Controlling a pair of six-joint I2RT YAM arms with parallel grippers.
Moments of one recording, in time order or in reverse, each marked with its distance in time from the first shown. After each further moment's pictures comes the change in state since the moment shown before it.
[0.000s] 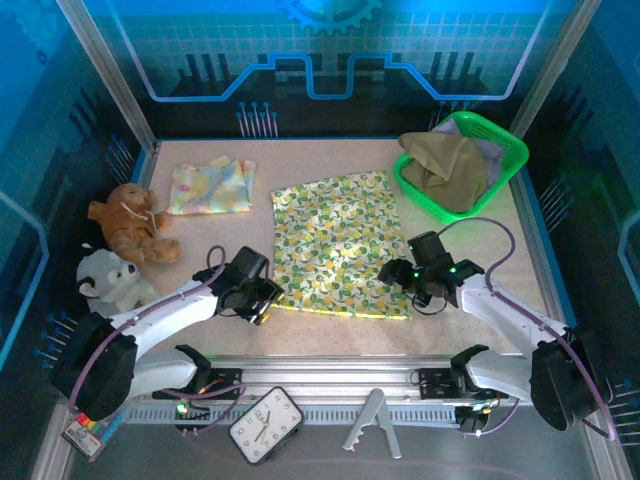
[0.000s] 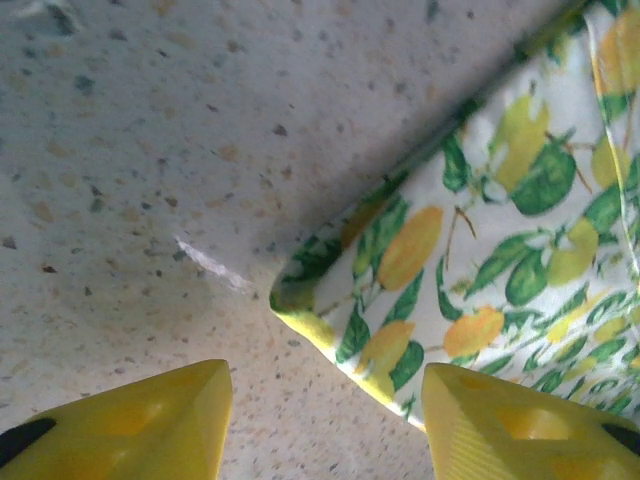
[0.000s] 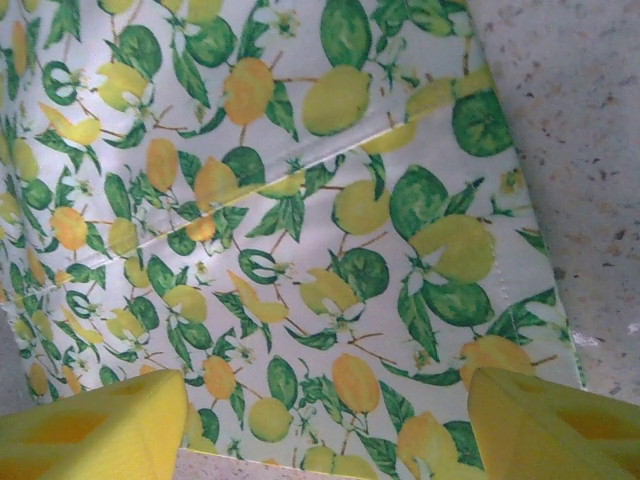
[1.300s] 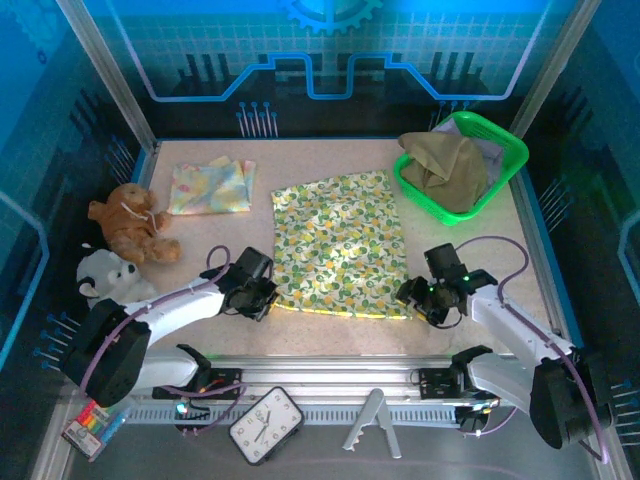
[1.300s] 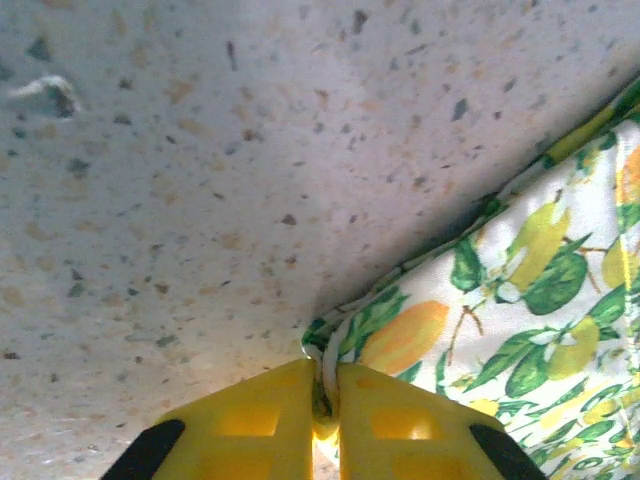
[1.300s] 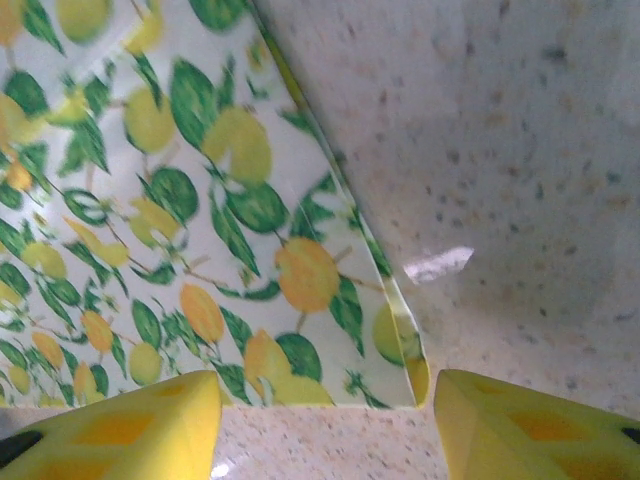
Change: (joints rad) left arm -0.003 0.081 -0.006 0.085 -0.059 -0.079; right arm -0.122 -0.093 -0.087 -0.187 -0.104 -0.042
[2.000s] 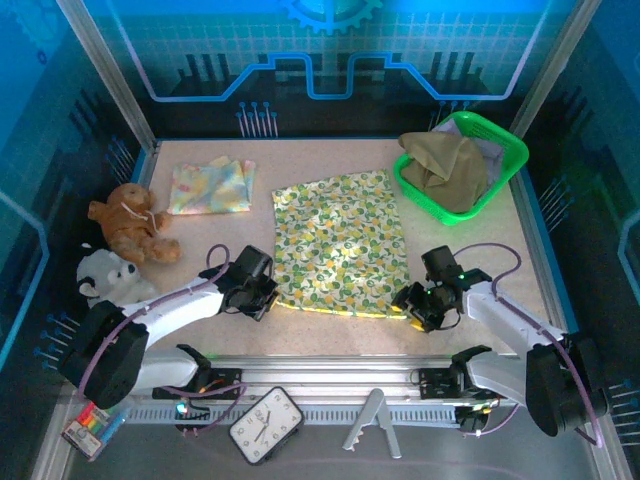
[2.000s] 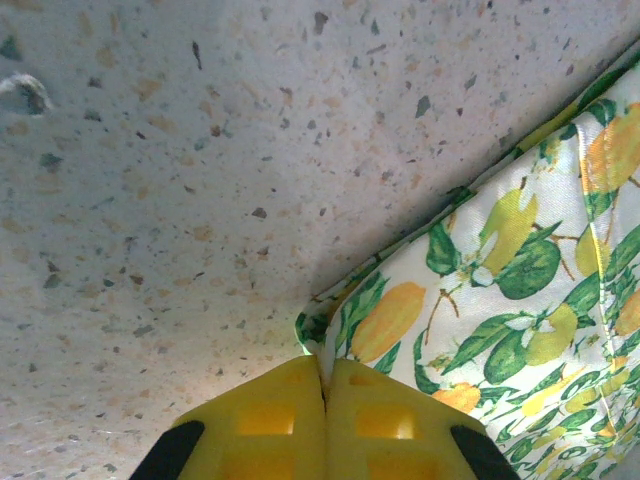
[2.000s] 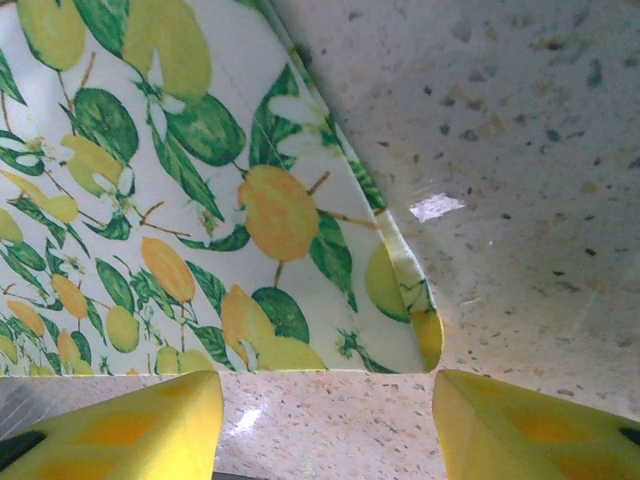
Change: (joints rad) left arm 0.000 -0.011 0.005 0.000 0.000 0.000; right arm -0.002 0.067 -0.018 0.010 -0.106 0.048
